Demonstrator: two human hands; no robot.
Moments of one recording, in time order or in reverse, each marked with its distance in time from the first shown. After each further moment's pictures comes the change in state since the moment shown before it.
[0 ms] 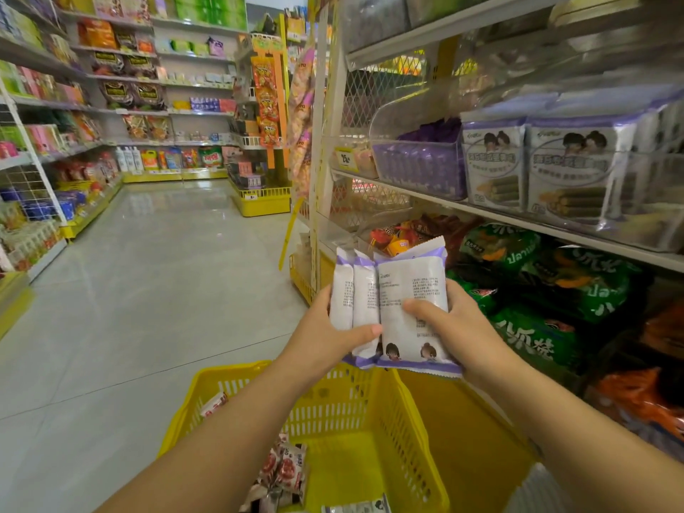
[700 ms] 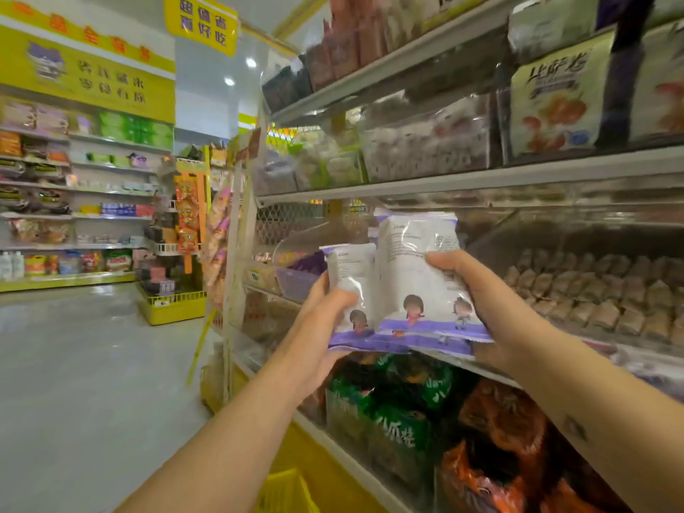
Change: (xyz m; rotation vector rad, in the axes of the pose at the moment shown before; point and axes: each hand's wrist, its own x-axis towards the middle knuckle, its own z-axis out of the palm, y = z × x) left_hand -0.013 0.194 0.116 -0.433 -0.363 0.192; right_hand -0.102 -0.209 -0.116 0.261 -0.071 -0.085
